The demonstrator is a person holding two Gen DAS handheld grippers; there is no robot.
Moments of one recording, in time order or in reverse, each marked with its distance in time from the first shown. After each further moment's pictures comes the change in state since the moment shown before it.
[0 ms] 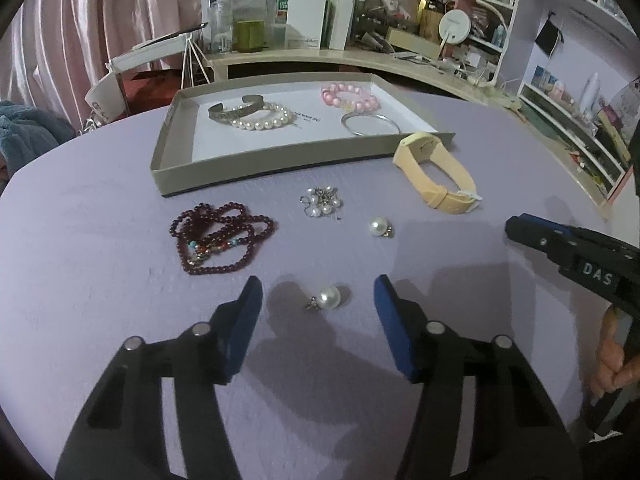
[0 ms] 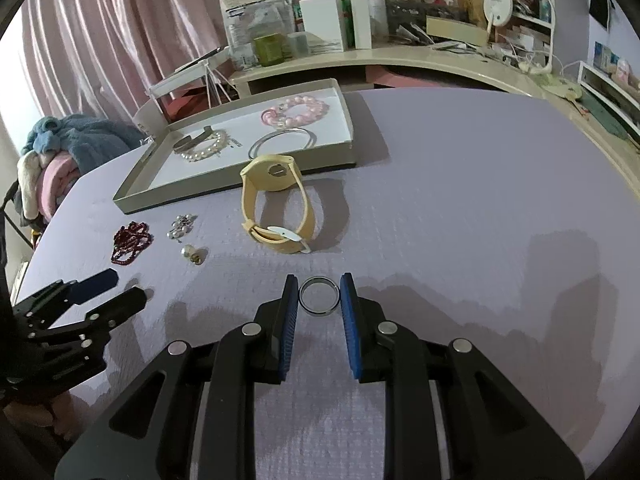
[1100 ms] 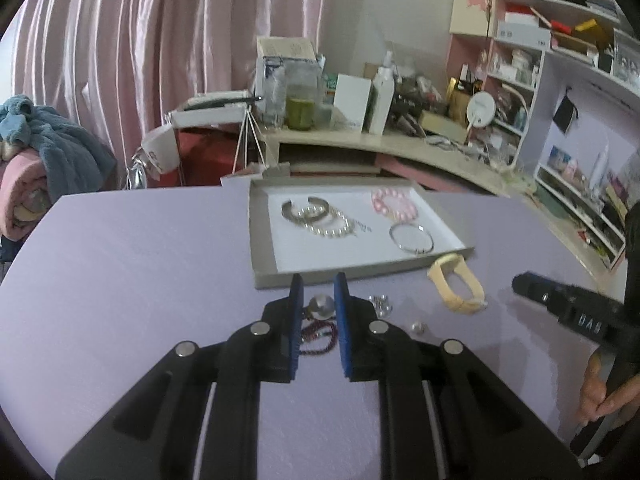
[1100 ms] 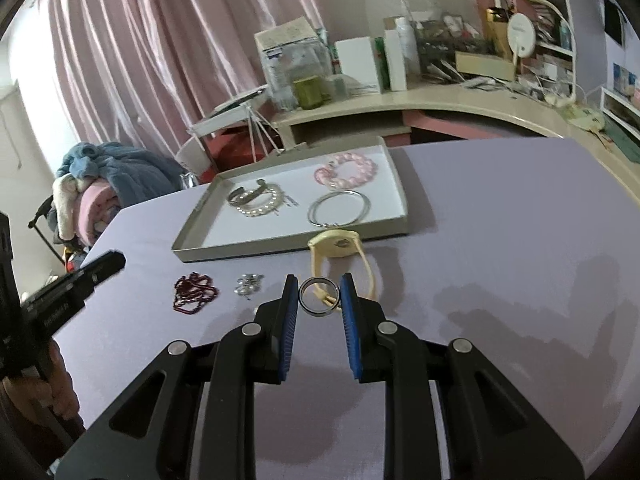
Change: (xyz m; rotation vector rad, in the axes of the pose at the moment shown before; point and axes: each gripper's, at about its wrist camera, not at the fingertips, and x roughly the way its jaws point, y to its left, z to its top) left arm -0.084 0.048 0.038 -0.113 -0.253 0.066; right arm -0.032 0.031 0.031 -0.035 -0.125 0.135
